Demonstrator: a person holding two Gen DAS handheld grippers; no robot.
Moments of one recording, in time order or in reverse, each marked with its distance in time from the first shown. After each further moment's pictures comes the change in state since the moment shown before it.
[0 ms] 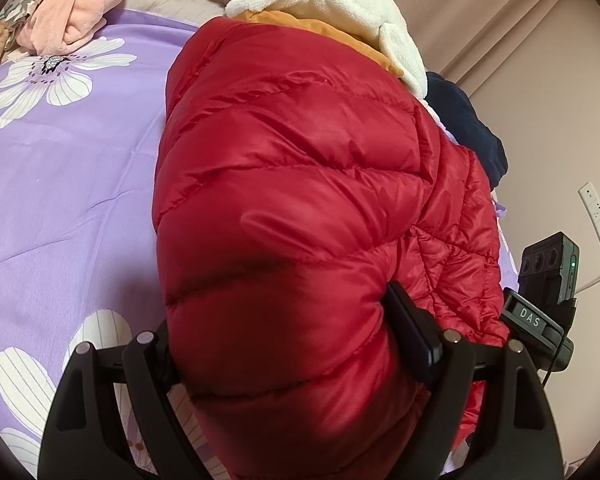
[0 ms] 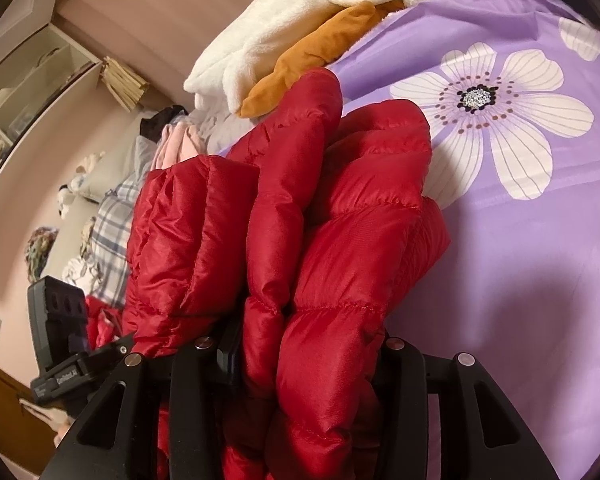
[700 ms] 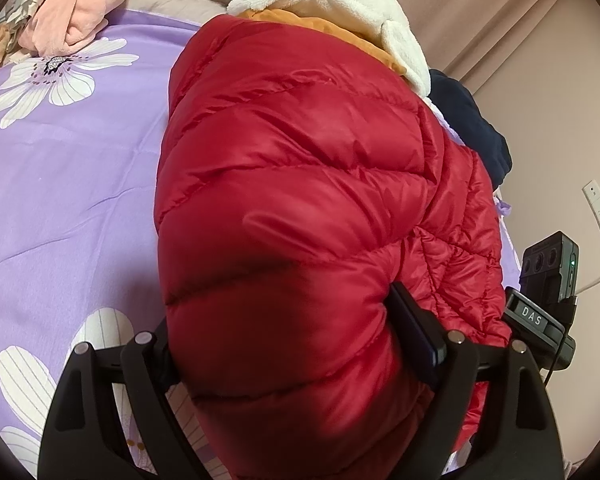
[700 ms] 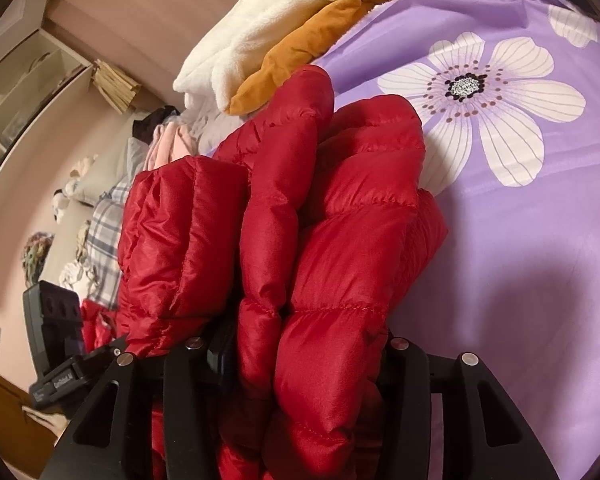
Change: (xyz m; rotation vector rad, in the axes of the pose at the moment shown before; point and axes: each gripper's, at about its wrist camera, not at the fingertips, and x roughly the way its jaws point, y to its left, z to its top) left arm 0.002 0.002 -0.001 0.008 0.002 0.016; right arm 0.000 -0.010 -0.001 0.028 0.013 -0.011
